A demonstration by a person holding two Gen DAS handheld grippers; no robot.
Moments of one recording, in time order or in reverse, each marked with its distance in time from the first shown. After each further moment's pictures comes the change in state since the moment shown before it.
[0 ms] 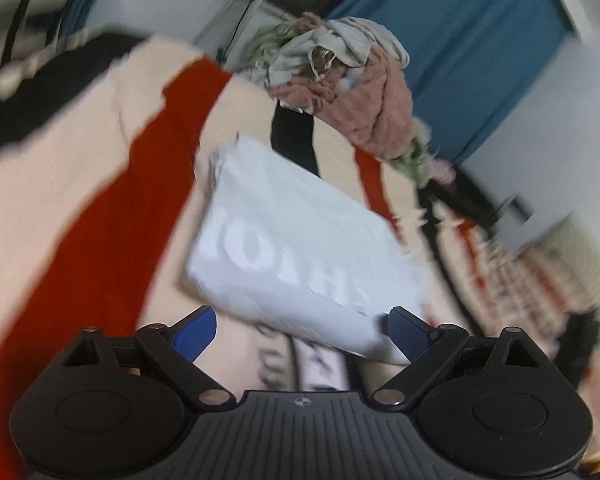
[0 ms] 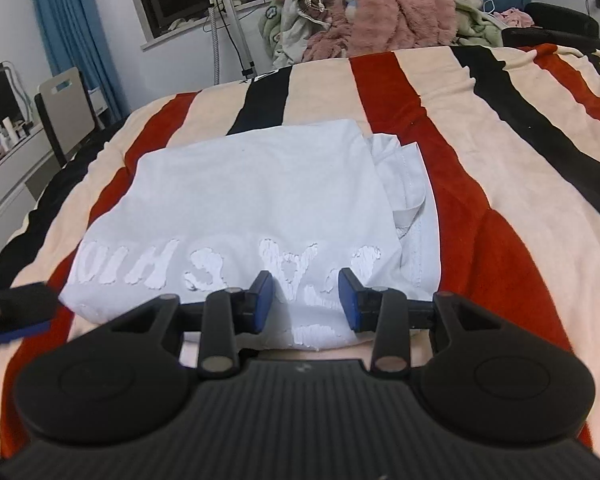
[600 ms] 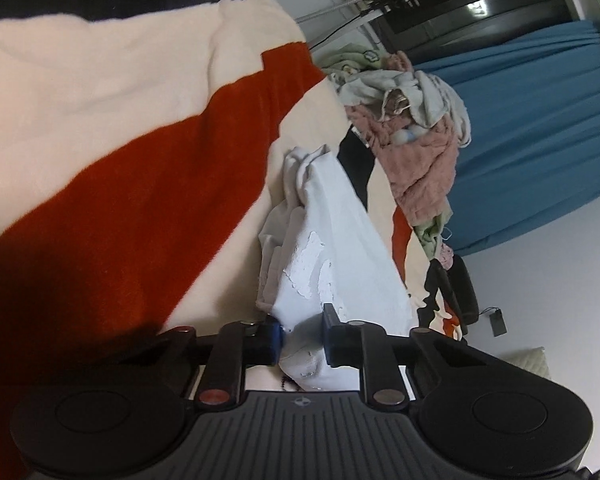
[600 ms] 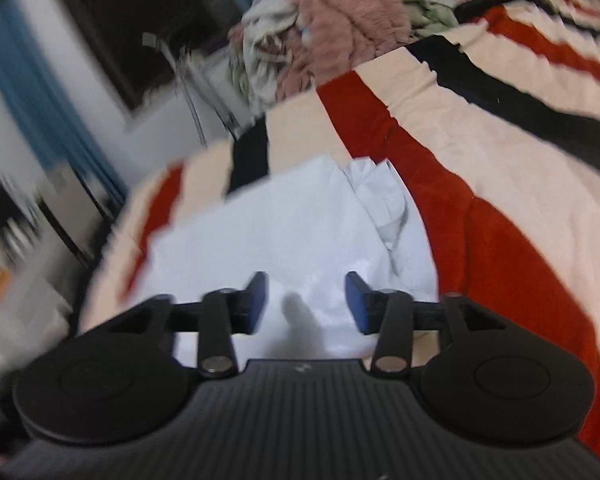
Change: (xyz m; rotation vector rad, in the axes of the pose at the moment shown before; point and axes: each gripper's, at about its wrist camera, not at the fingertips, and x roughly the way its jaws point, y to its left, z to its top) left arm 0.035 0.067 0.019 -0.371 -0.093 -0.033; right arm -0.030 -0.029 0.006 0.383 -0.120 0.130
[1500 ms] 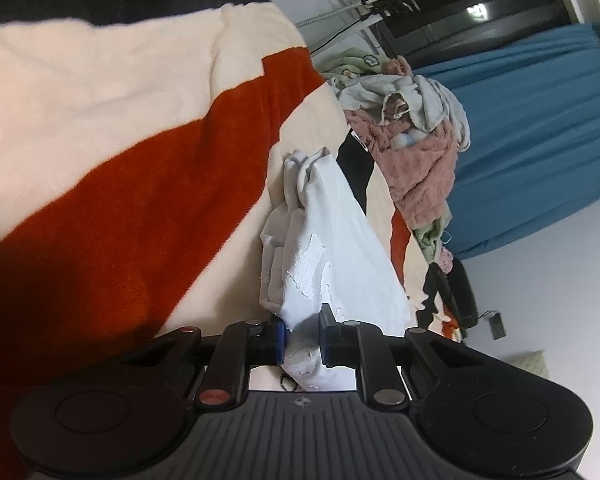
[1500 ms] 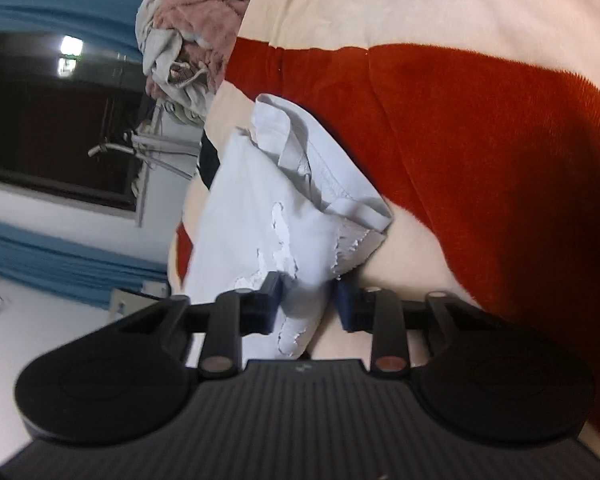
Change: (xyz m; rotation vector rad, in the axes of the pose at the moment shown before) left arm -0.006 -0.004 -0.003 0.020 -0.014 0.020; right arm 0.033 -0.064 -0.034 0.585 0.086 0.081
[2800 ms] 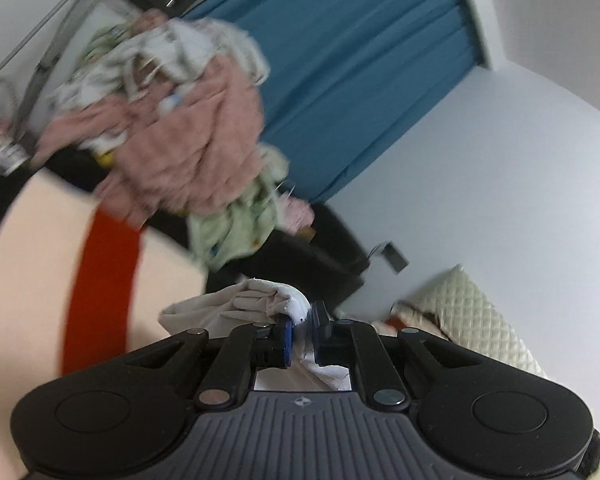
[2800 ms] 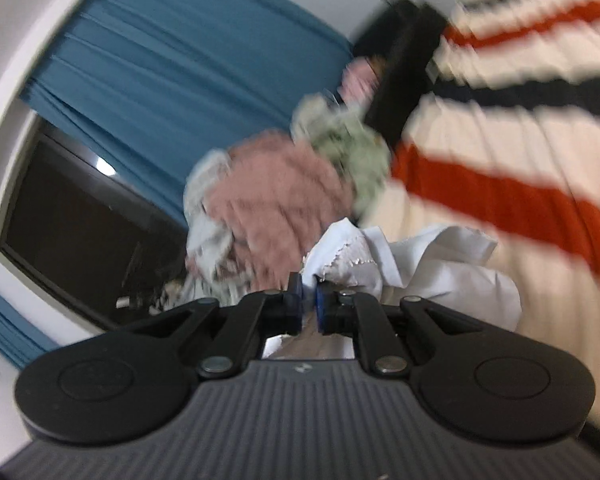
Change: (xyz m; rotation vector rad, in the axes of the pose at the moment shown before) left arm 0.234 -0.378 -0.006 0.439 0.046 -0.400; right arm -0.075 0.097 0.315 -0.194 -0.529 0.079
